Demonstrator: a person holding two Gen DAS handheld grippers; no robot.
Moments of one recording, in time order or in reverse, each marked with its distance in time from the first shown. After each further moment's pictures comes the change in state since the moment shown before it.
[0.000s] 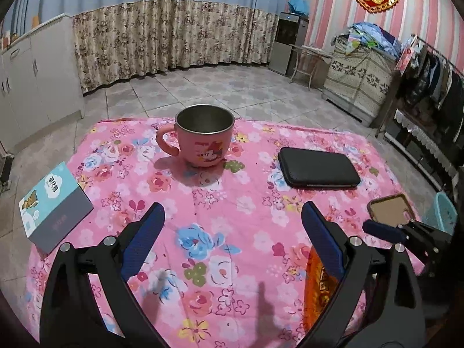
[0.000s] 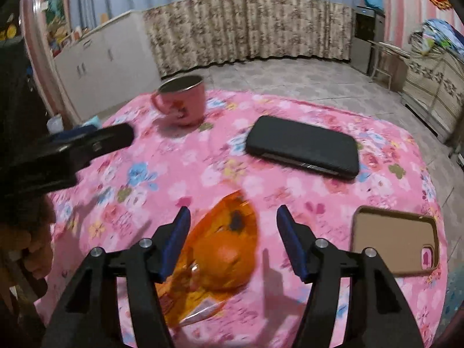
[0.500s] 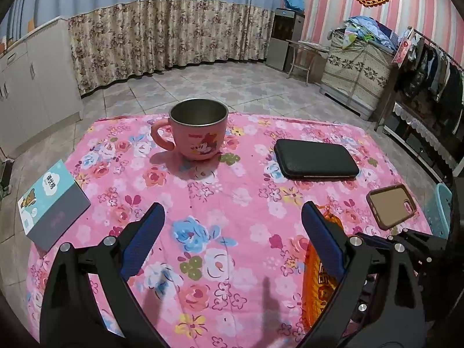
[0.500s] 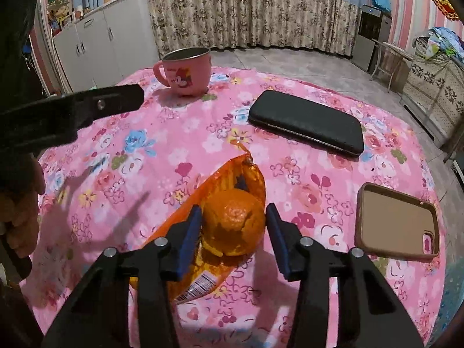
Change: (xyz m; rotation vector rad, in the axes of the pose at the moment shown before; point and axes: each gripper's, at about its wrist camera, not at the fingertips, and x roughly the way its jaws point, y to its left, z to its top) left arm 0.000 -0.006 -0.006 0.022 0.014 -0.004; right arm 0.011 -0.001 -0.021 -0.021 0.077 -0.019
